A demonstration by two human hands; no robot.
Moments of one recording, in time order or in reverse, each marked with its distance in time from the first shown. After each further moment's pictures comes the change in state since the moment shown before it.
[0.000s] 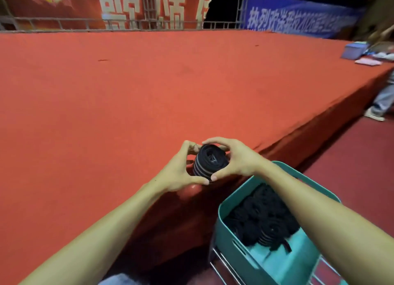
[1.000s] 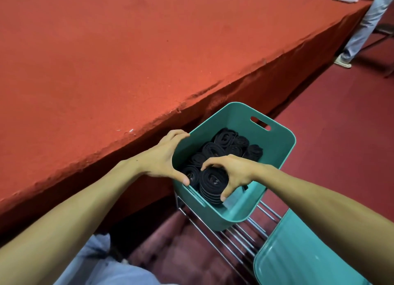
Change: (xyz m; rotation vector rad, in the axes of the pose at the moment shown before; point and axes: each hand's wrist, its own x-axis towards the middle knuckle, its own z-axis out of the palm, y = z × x) left_hand -0.037 0.083 0.105 0.350 -0.371 -0.139; right_hand -0.143 0.150 0.046 -0.225 -0.418 0.206
